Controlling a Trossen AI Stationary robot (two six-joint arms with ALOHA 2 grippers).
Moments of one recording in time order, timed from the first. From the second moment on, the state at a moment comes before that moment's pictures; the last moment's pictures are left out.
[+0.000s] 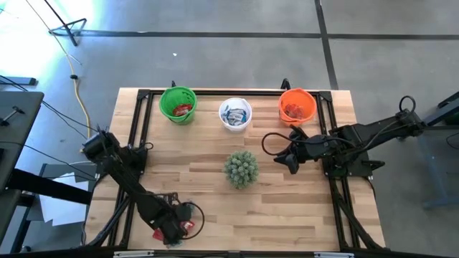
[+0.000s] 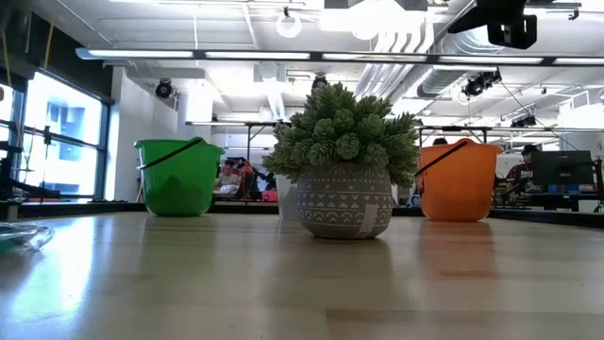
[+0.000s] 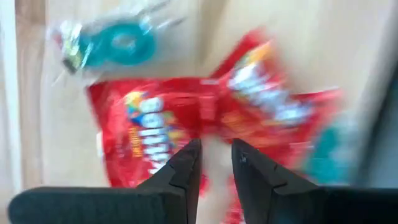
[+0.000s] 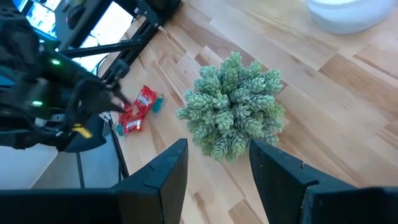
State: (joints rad) left arm -0.85 1.78 1.12 -0.74 -0.06 -0.98; right arm 0.31 0.97 0.94 -0.61 0.26 1.01
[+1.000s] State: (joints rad) left arm -0.80 1.89 1.13 -0.68 -0.03 -0.95; right arm 0.31 0.97 0.94 -0.62 0.27 1.01
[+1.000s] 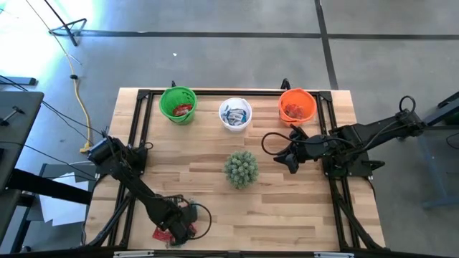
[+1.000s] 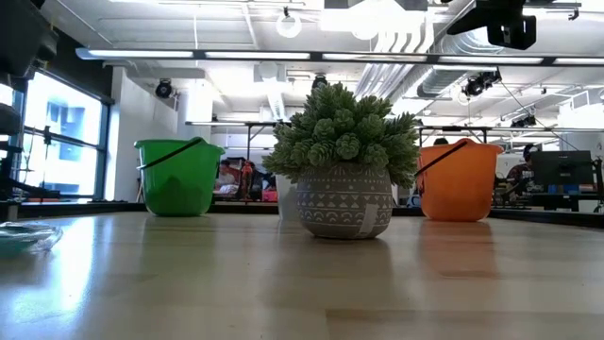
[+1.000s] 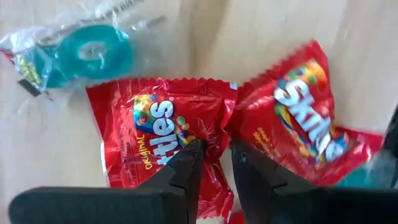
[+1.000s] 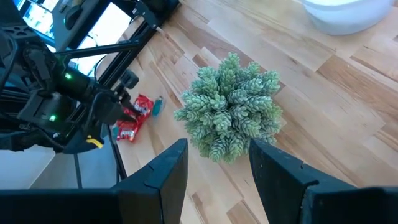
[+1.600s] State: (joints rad) left arm -0.77 1.86 1.16 -0.72 0.11 -1.17; right arm 0.31 0.97 0.93 -0.62 0.27 1.01
